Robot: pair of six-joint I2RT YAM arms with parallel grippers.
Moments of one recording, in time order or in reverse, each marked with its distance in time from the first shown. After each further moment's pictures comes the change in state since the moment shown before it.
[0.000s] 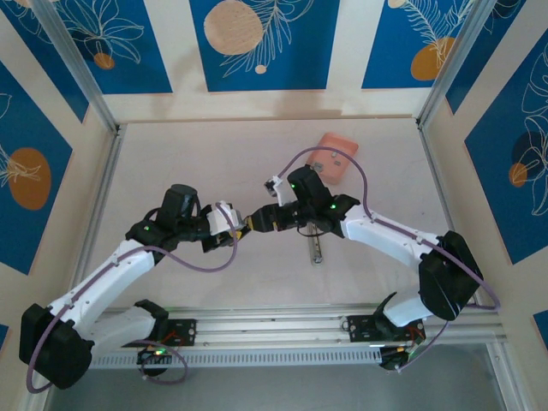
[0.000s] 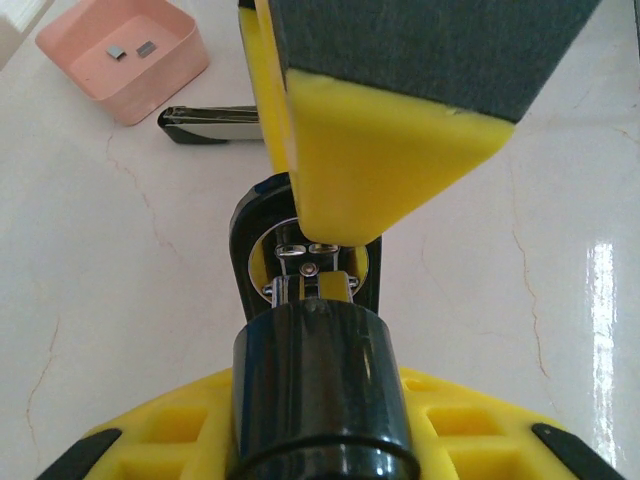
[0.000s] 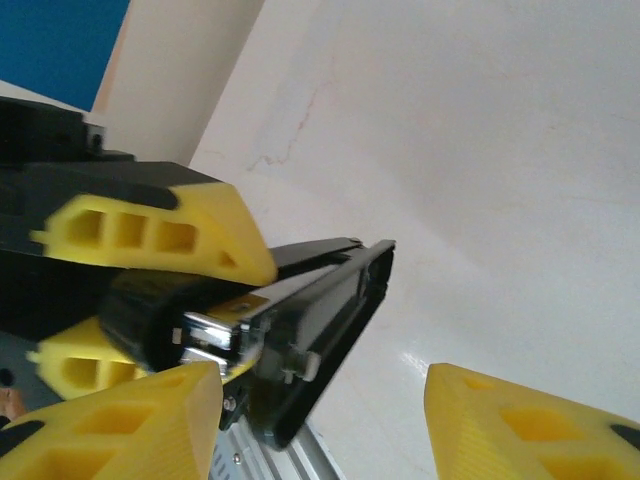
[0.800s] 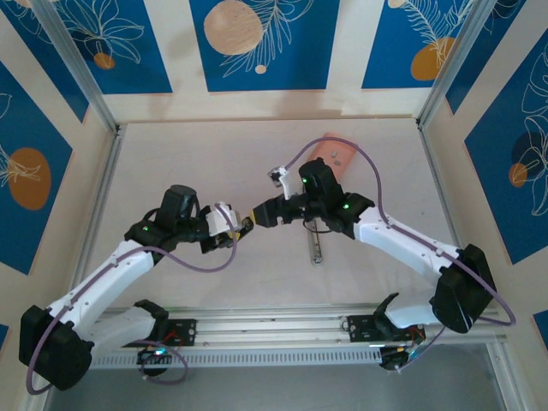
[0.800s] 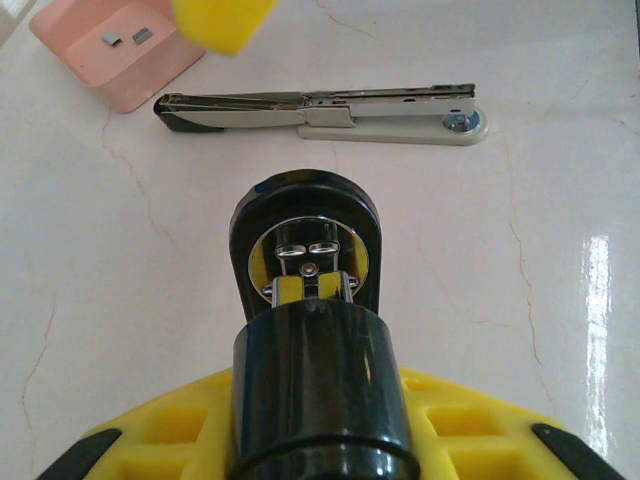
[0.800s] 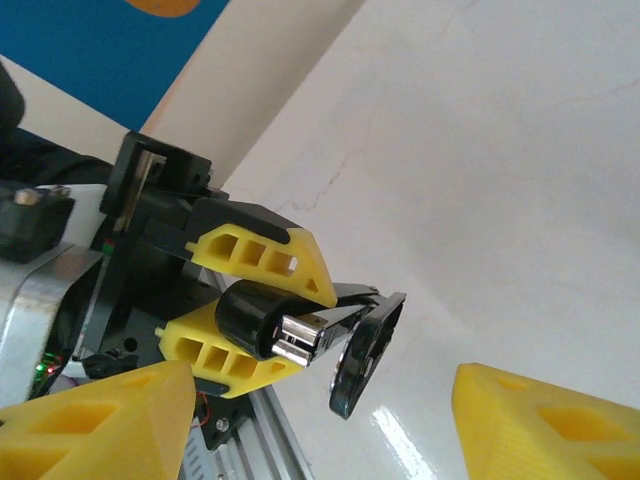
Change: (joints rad) left arm 0.005 -0.007 0.000 -0.026 -0.005 0.005; right arm -0.010 -0.092 0.032 0.013 0.008 -0.114
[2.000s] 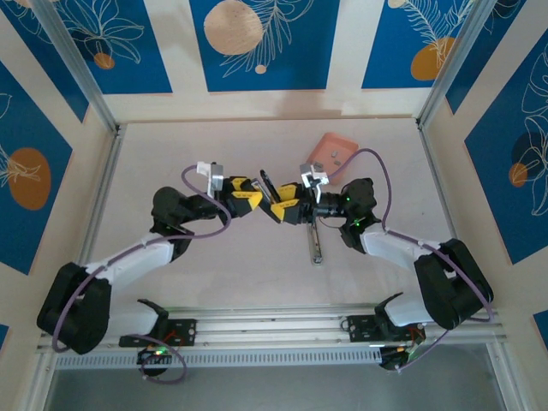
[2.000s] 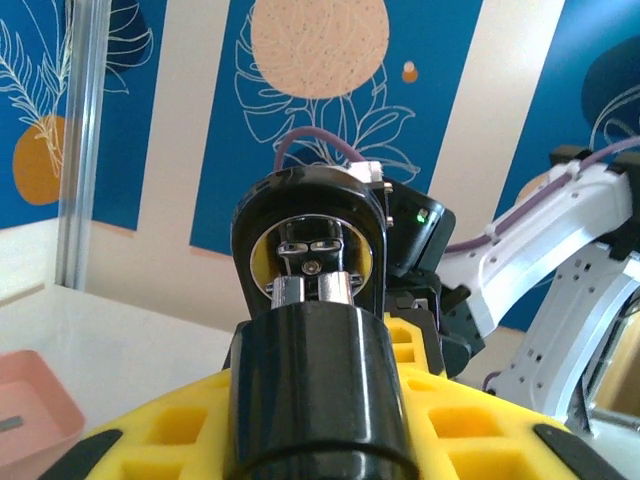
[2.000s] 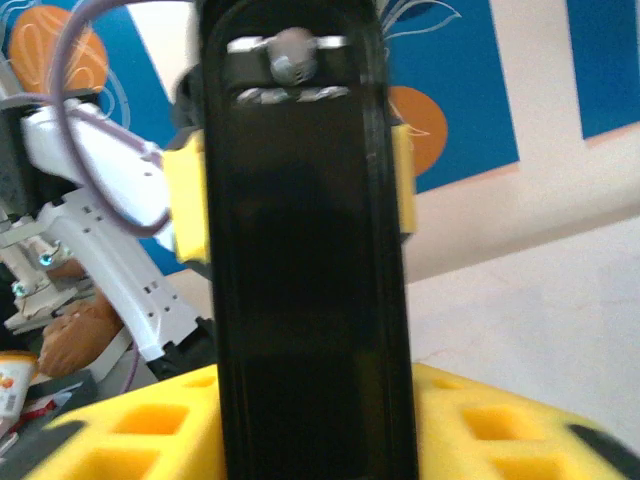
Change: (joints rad) left arm 0.008 0.195 -0.151 1.410 0.368 -1.111; right arm -0.225 0.010 -0.417 1.212 -0.461 0.077
